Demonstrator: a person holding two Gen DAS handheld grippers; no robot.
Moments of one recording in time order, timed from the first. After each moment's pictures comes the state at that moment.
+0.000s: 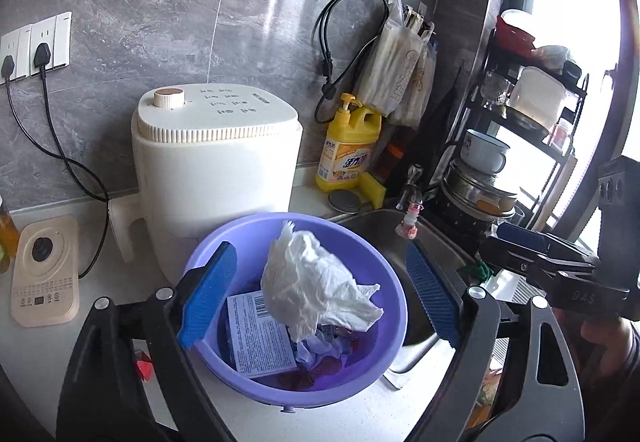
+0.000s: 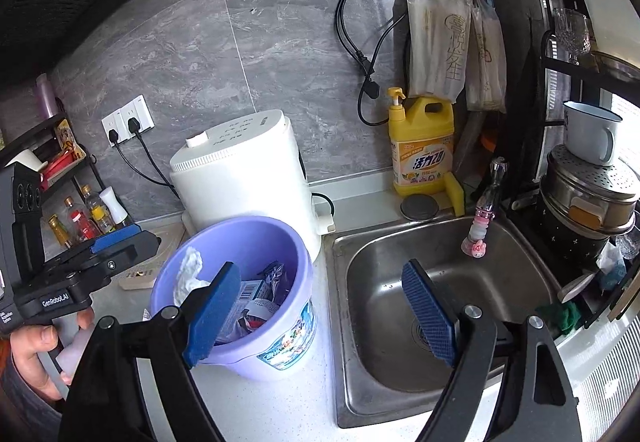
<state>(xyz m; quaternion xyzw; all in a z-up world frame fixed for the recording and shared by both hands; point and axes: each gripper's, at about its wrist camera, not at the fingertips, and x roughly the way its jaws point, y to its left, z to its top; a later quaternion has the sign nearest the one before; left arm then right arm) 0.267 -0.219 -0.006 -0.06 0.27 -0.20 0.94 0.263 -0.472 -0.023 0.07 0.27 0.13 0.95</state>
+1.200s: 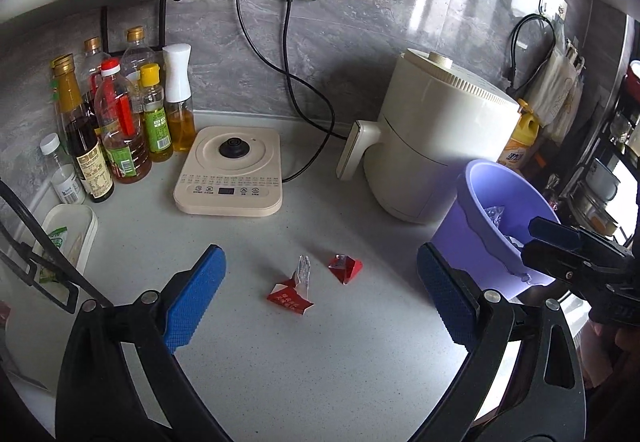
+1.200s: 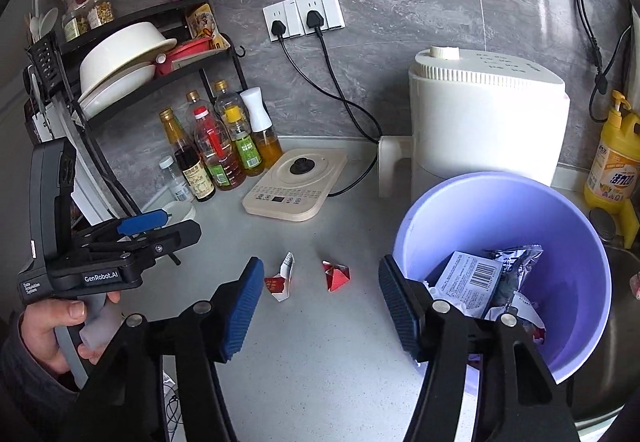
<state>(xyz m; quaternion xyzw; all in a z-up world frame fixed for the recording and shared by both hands) 0.174 -0.020 -0.056 -0.11 0.33 0.05 0.94 0.252 -0.248 -0.063 -0.03 0.33 0.37 0.87</state>
